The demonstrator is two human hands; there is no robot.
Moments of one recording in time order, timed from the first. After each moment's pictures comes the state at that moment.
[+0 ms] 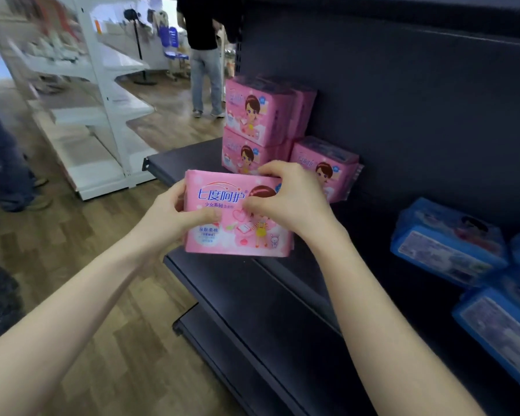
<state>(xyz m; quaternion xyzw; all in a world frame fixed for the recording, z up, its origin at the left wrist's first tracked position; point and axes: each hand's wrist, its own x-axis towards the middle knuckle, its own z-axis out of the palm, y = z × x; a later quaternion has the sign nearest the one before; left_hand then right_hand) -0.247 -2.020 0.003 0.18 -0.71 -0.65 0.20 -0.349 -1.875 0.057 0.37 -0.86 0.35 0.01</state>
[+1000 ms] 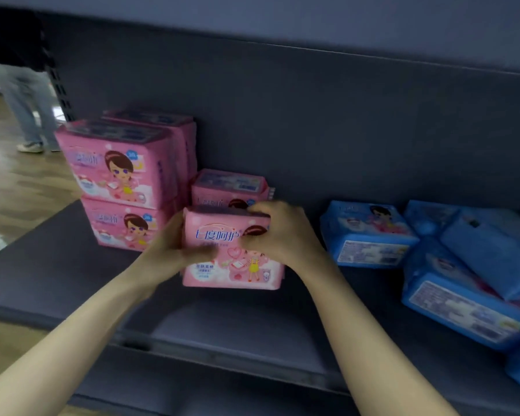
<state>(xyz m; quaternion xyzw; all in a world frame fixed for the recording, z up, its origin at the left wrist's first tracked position) -0.436 -2.043 -0.016 -0.09 -0.74 -0.66 -0.01 -0.435 -1.858 0.041 0.14 -0.93 0.33 0.06</state>
